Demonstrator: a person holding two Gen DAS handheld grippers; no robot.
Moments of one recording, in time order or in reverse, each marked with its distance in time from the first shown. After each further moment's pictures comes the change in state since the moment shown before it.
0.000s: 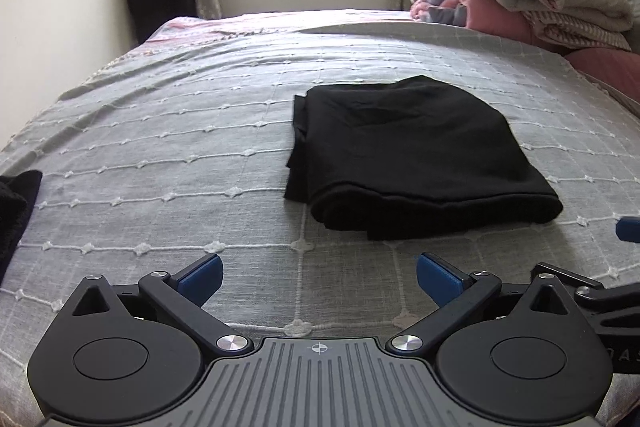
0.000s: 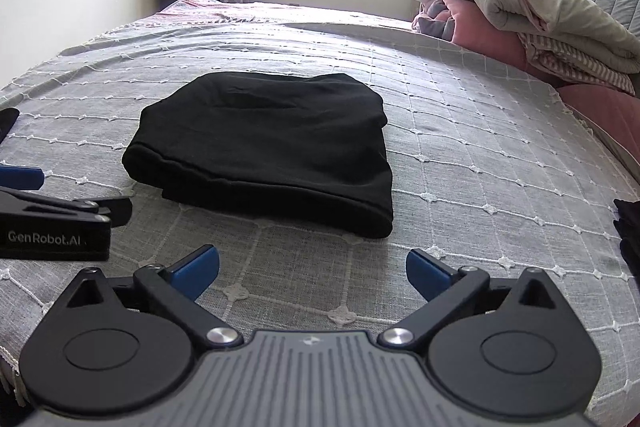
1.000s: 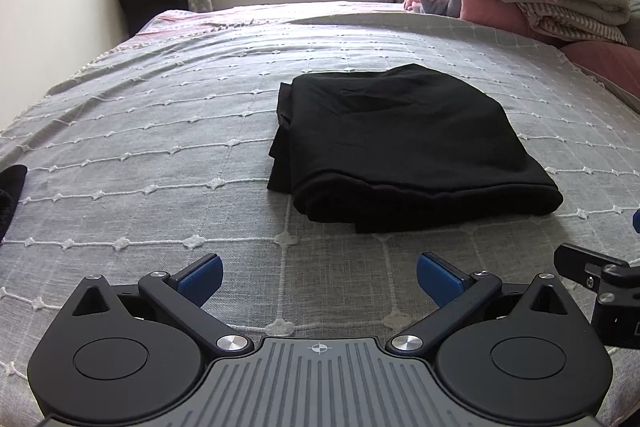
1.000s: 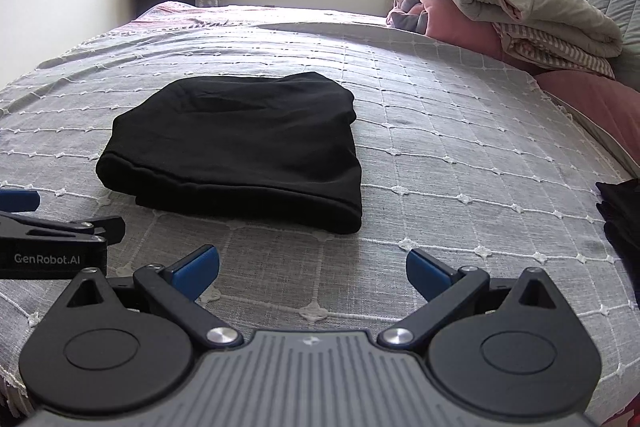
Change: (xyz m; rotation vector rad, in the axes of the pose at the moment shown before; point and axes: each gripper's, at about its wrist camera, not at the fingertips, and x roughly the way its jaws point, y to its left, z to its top) left arm 0.015 -0.006 -0.002 -0.003 0.022 -0.018; right arm 0.000 -0.013 -0.001 0.061 0.000 -0.051
